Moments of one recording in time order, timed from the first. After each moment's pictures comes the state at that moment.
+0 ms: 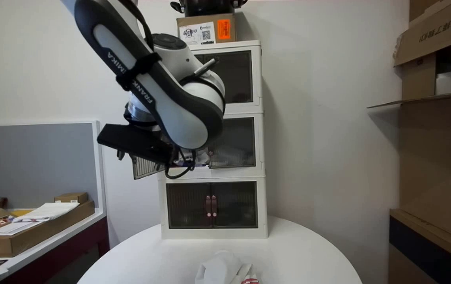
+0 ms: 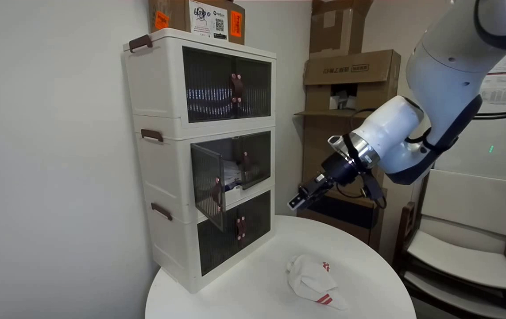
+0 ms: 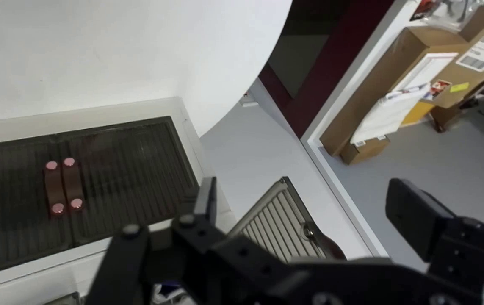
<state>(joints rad) -2.46 -0.12 2.04 -2.25 -2.06 4.22 1.62</state>
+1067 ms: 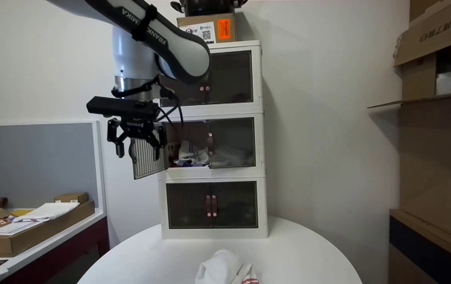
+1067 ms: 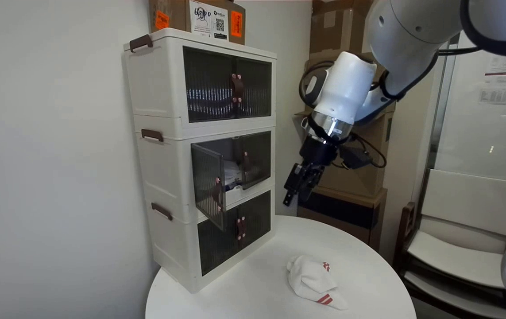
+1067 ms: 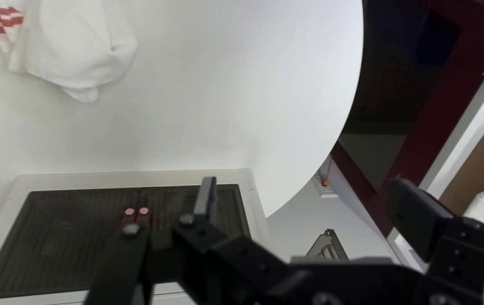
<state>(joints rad) -1.91 -0.24 1.68 -1.95 -2.54 4.21 2.29</state>
